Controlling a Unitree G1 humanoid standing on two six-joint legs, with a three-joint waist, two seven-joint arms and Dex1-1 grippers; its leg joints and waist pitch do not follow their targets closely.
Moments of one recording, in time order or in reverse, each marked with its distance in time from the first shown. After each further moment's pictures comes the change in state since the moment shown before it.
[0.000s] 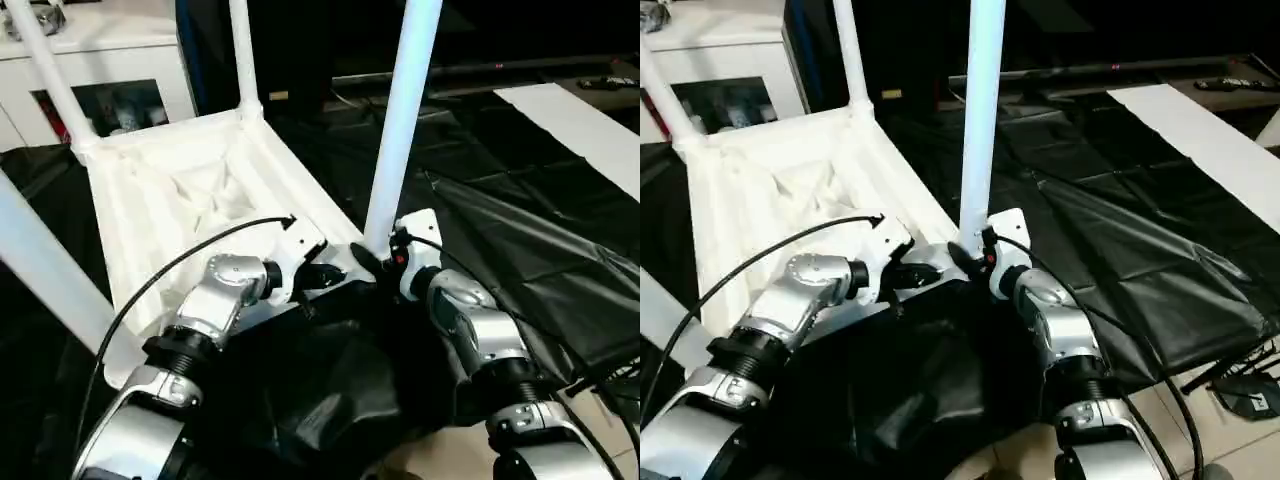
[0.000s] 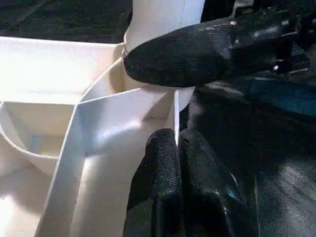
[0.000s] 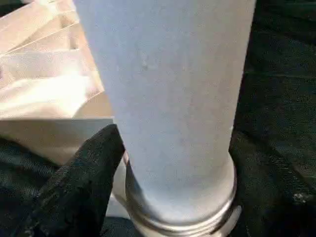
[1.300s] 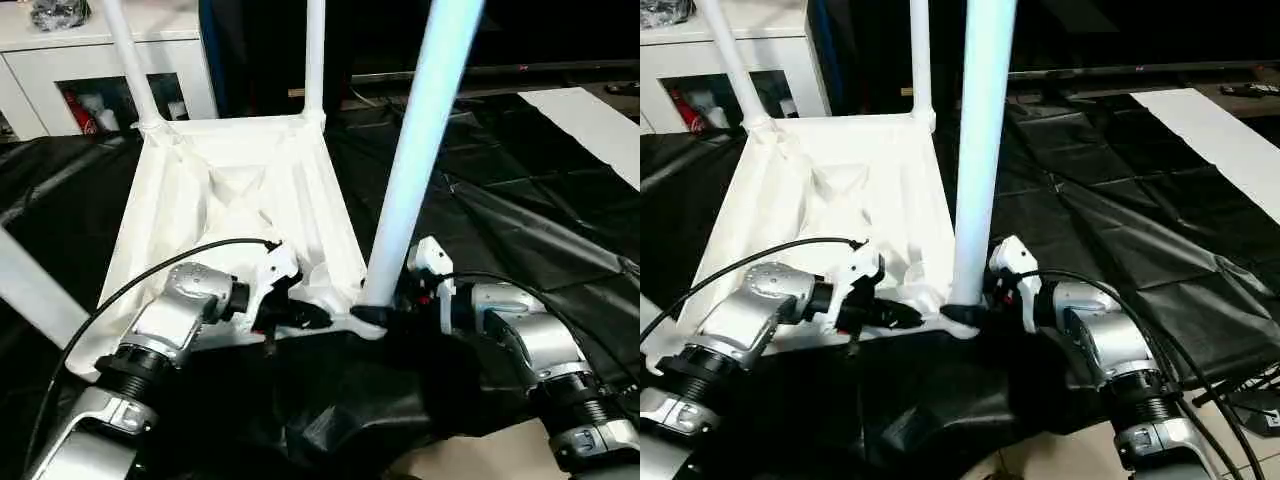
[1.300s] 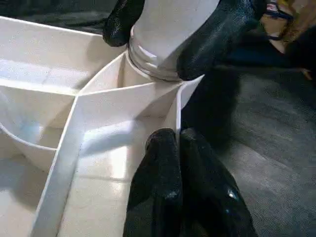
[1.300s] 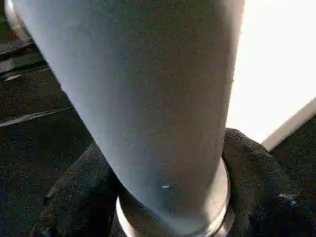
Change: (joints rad) left arm 0.097 0.135 -0.053 -0.155 -0.079 0.027 -0.278; right arm 0.077 -0.218 0.134 -0.146 0.068 0.055 0.471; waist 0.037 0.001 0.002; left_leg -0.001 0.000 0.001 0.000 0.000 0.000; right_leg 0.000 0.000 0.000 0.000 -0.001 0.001
